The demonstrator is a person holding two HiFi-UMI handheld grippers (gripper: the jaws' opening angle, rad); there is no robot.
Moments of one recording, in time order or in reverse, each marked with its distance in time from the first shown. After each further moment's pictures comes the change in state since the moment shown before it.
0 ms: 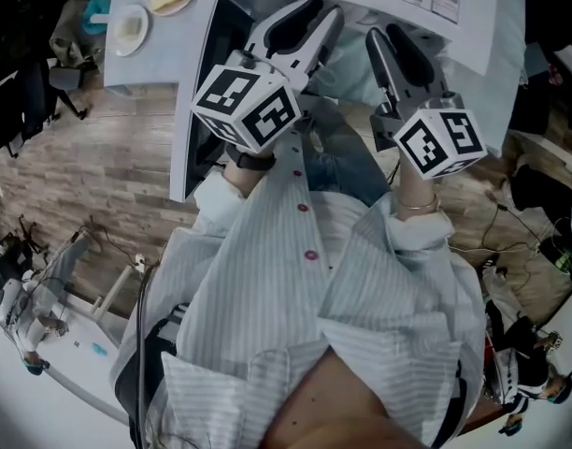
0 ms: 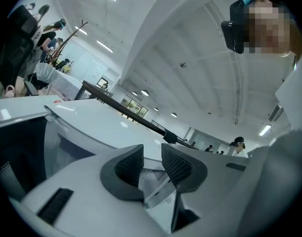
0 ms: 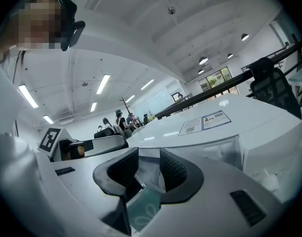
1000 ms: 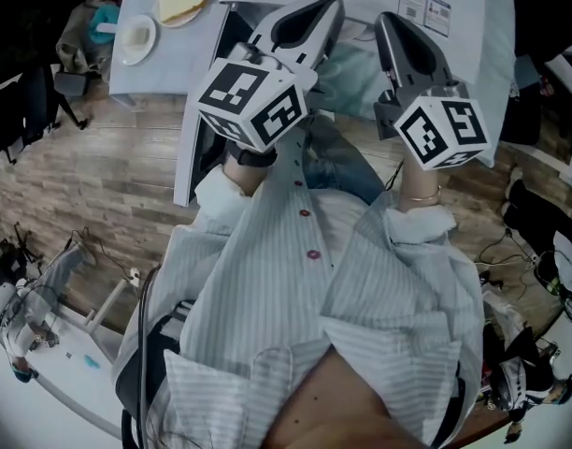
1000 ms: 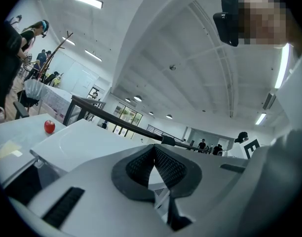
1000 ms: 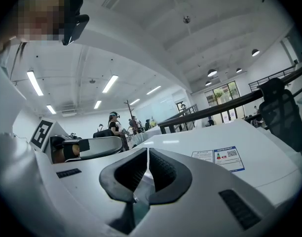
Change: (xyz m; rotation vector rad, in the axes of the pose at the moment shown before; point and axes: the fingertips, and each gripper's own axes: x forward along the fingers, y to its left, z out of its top) left arm 0.004 -0.025 0.048 0.140 -0.056 -0.046; right arm 0.013 0.017 0.054 -0.148 -0.066 0.007
